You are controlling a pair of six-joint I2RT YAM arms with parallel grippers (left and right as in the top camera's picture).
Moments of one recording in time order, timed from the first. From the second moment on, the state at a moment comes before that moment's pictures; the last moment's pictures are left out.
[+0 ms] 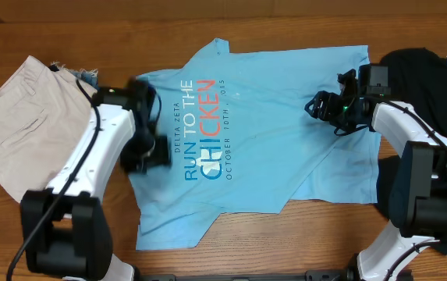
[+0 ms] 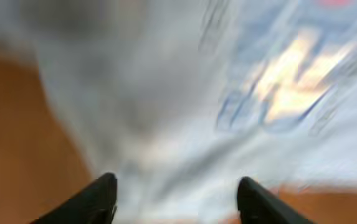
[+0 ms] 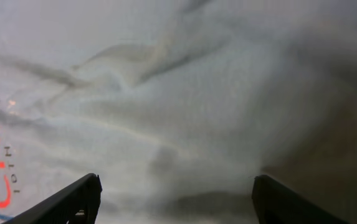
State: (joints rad) left arm -0.14 1.72 1.33 -1.23 0.13 -0.29; right arm -0.09 1.92 1.20 -0.44 -0.41 0.26
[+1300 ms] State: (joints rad) left arm 0.01 2.24 1.50 -0.18 0.07 -0.37; right arm -0.09 1.94 1.20 -0.27 -0.17 0.33
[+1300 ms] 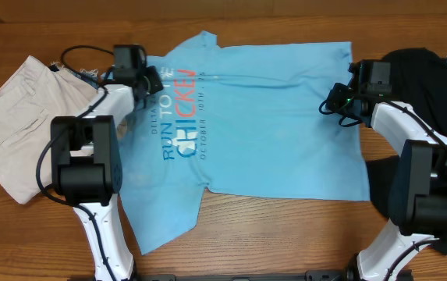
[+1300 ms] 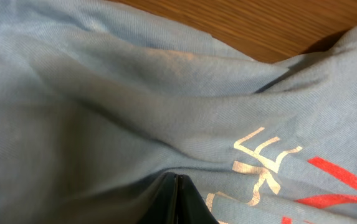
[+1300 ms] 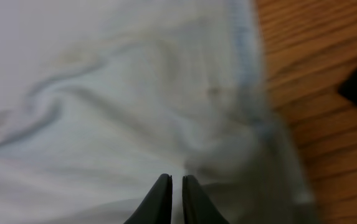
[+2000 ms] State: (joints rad) left arm -0.01 2.29 1.76 -0.52 0.12 -0.28; right arm -0.26 2.08 1.28 -0.20 0.00 0.37
